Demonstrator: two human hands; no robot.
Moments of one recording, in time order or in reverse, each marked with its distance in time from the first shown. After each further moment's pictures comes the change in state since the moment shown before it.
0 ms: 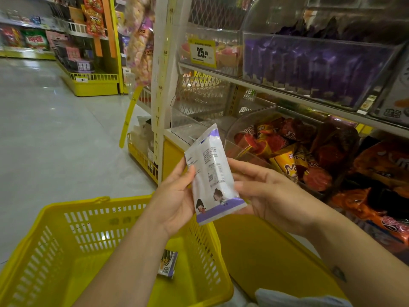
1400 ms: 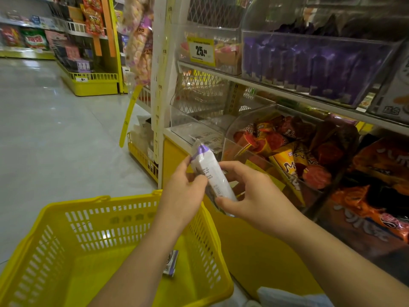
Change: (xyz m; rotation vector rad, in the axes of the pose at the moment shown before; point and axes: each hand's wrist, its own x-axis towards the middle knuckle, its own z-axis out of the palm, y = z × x) left_hand -0.005 -0.006 0.013 0.971 0.295 0.188; right_hand 0.004 0.012 0.023 -1.046 0.366 -0.160
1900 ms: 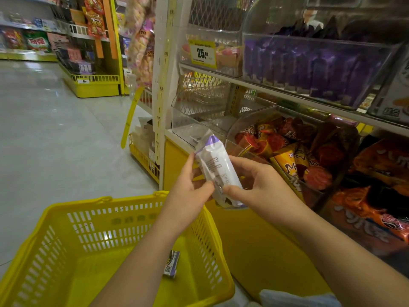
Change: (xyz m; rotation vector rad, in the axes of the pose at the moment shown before) left_hand 0.006 -0.014 -0.001 -0.143 -0.160 0.087; right_hand 0.006 0.000 -0.010 0.214 0.016 0.003
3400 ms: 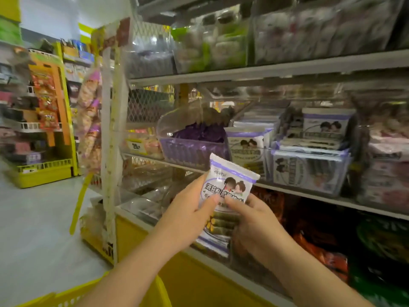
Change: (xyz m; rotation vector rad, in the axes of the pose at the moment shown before) left_hand -0.048 0.167 0.123 0.481 -0.330 0.552; right_hand -0.106 -0.043 -0.108 0.768 0.351 0.007
